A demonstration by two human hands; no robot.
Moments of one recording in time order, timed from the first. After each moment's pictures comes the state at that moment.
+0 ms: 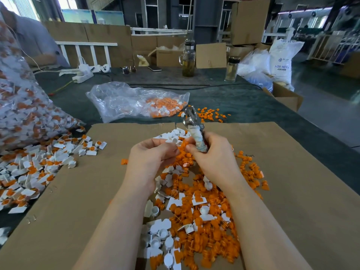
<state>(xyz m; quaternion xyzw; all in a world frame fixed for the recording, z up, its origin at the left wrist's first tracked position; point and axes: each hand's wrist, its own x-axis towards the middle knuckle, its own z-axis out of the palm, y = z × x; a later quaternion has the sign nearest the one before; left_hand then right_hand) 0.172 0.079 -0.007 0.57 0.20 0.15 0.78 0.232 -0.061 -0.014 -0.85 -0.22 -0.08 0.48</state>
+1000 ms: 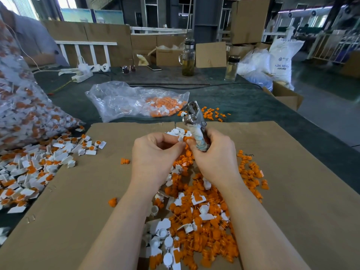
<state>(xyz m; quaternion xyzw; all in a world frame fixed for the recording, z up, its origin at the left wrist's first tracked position) 0.168 0.065 -0.001 0.74 0.16 0.26 0.60 0.227 -0.059 -0.012 -0.84 -0.22 -0.20 0.44</state>
